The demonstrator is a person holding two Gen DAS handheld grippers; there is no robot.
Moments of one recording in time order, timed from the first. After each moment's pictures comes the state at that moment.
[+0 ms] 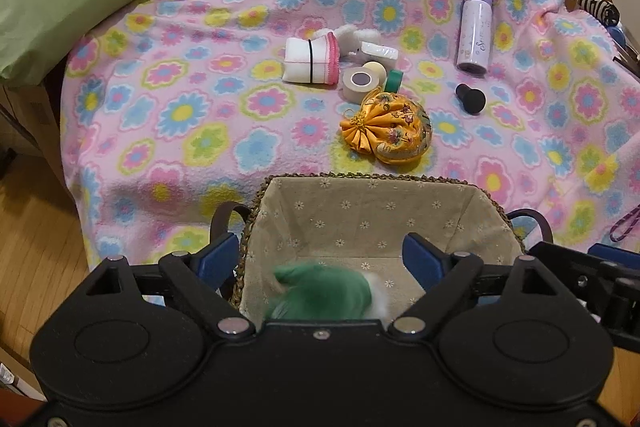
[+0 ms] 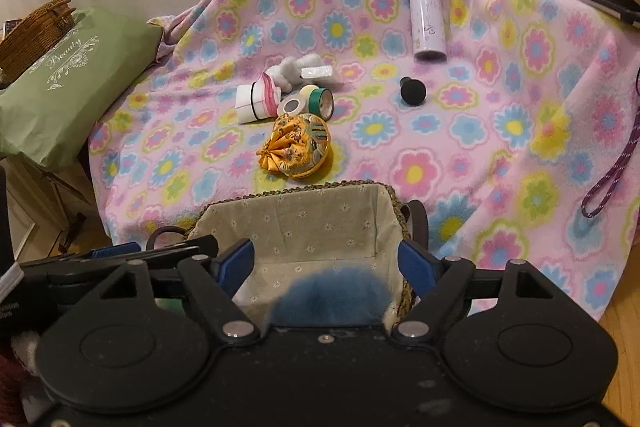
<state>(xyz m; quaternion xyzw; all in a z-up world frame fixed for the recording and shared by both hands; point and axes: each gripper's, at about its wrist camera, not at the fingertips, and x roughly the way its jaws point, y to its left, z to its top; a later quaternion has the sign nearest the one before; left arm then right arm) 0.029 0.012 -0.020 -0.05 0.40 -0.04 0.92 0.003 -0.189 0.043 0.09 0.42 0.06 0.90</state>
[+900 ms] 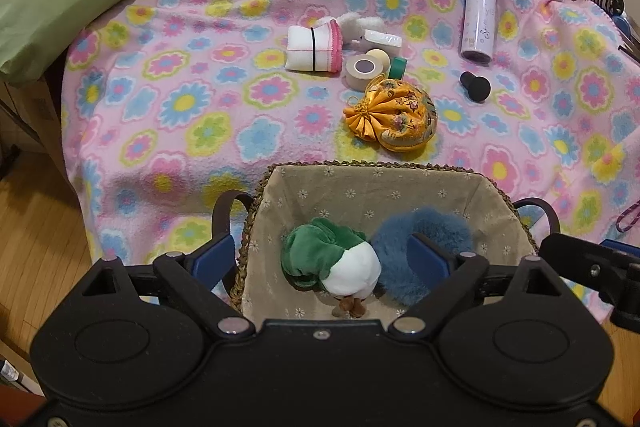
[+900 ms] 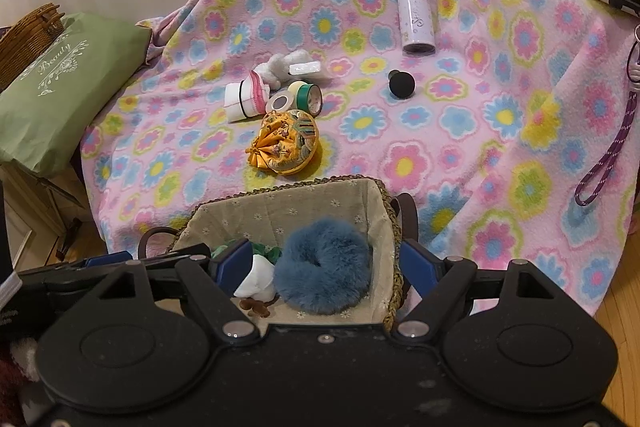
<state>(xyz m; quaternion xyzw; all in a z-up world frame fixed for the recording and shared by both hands) 0.029 0.010 -0.024 -0.04 0.41 -0.04 0.91 0.002 -0.195 0.036 0.10 0.43 0.05 0.89</state>
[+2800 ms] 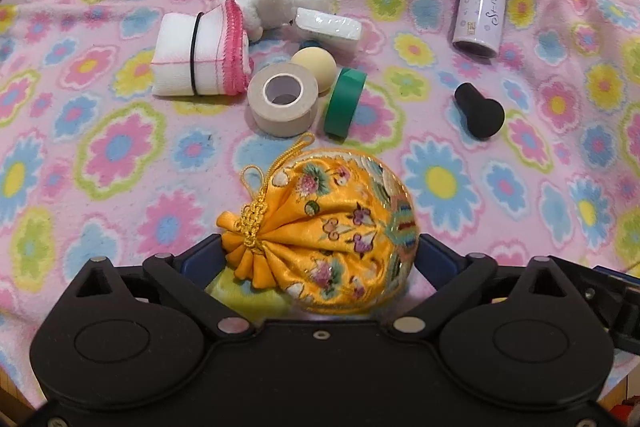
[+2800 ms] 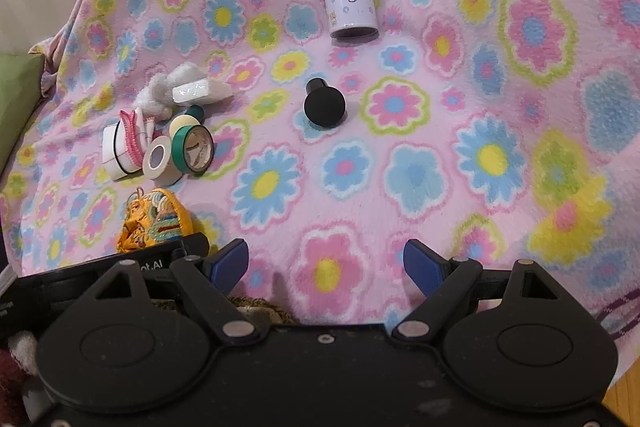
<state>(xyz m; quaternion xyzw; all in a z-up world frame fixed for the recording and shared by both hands) 0.208 -0.057 -0.066 -0.06 0.47 -0.09 0.88 0.180 -0.247 -0.025 0.13 0.49 -0.04 0.86</state>
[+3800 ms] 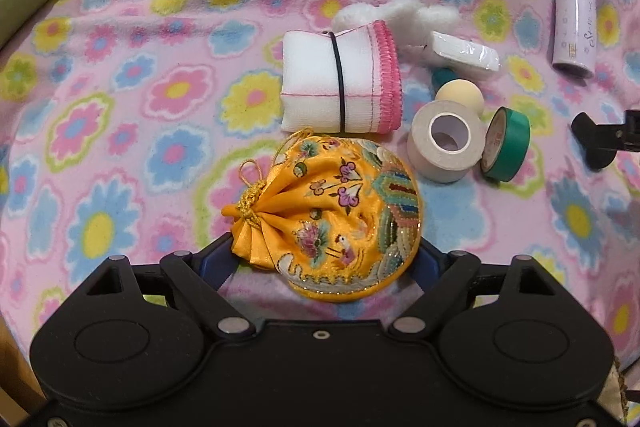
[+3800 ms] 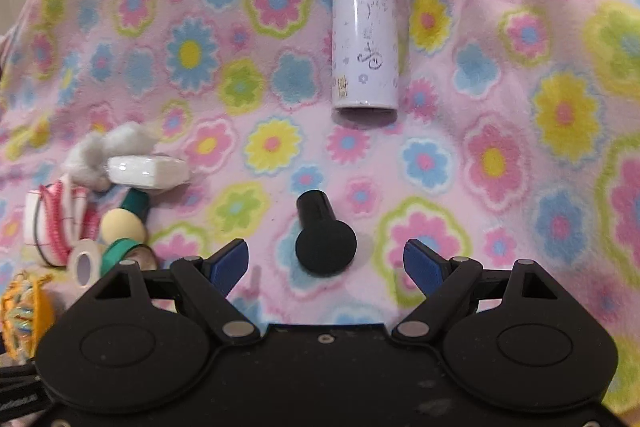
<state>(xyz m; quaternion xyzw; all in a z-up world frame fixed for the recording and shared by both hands) 0.246 0.010 -0.077 -0.01 0.47 -0.01 0.88 0.316 -0.221 -0.054 0.05 0.46 -0.08 0.88</state>
